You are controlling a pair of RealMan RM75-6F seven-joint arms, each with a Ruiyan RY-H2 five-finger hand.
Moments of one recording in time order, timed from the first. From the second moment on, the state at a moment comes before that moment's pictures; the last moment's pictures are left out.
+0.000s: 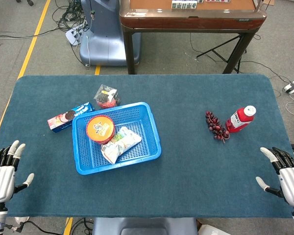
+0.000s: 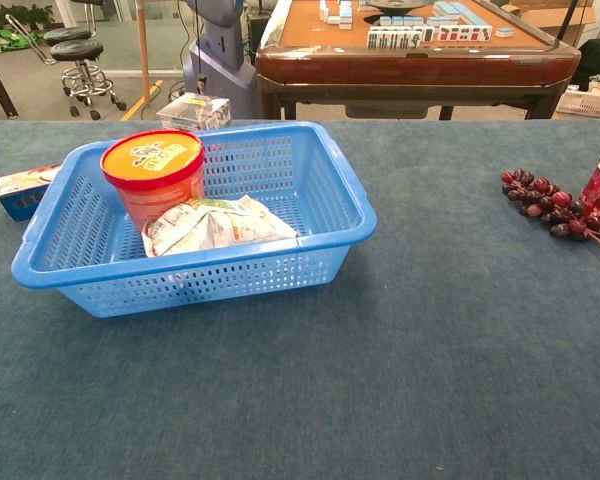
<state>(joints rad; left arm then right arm) -0.07 -1.14 -0.06 -1.78 1.45 1.53 0.25 0.01 -1.05 0.00 -1.59 -1.63 1.57 0.20</state>
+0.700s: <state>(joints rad) -0.07 -1.14 -0.06 -1.77 1.46 1.54 0.24 0.03 -1.06 0.00 -1.60 -1.64 1.54 0.22</state>
